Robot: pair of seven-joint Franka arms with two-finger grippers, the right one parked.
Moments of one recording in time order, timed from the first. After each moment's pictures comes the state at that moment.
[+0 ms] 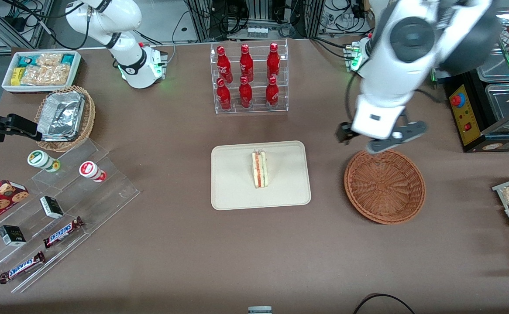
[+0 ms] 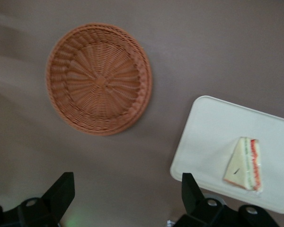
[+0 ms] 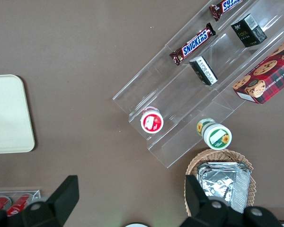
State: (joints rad) arm -0.73 0.10 0.36 -1.58 0.02 1.59 -0.69
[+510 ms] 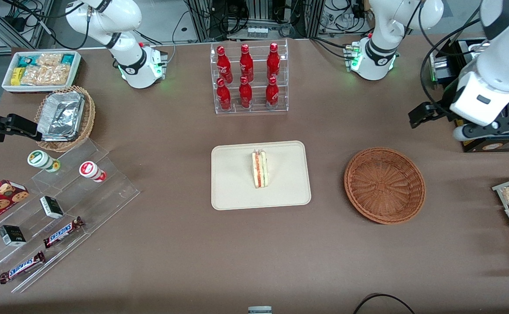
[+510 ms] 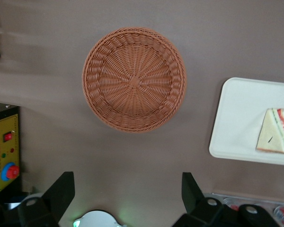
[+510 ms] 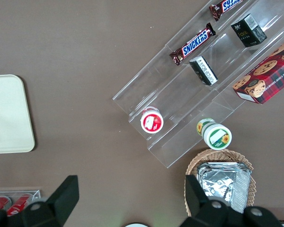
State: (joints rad) arm -0.73 -0.01 0.57 -1.59 -0.01 1.48 -0.30
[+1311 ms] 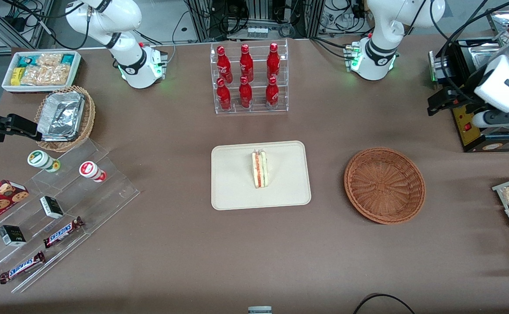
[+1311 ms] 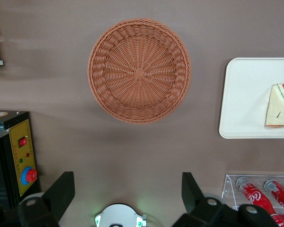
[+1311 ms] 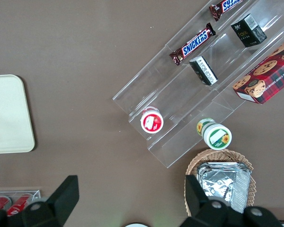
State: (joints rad) arm -0.41 -0.03 0.29 -1.59 -0.01 1.43 -0.17
